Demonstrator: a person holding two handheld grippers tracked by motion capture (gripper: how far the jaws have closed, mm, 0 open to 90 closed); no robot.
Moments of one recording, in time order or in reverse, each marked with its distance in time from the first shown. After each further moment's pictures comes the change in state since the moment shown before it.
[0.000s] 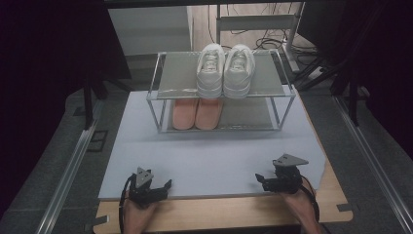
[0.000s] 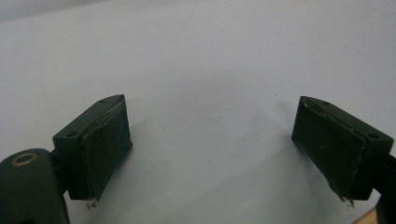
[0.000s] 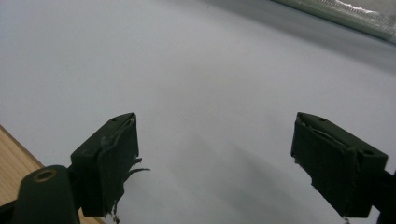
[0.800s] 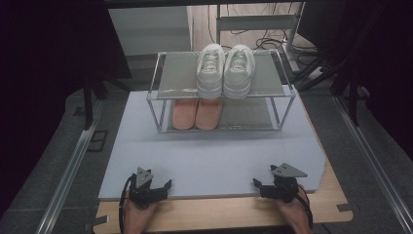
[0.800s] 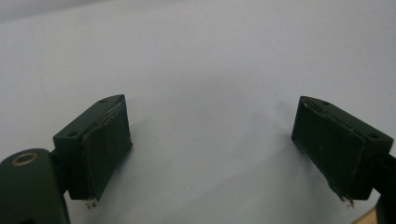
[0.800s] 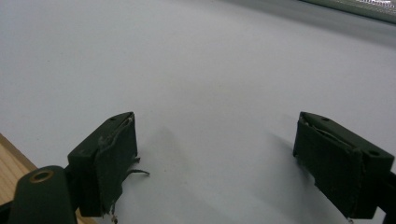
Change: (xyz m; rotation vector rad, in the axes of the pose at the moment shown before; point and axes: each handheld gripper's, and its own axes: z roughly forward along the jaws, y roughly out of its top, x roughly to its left) left arm 0.000 0.000 0.000 0.000 0.000 0.000; right arm 0.008 -0.033 0.016 -0.105 -0.010 0.014
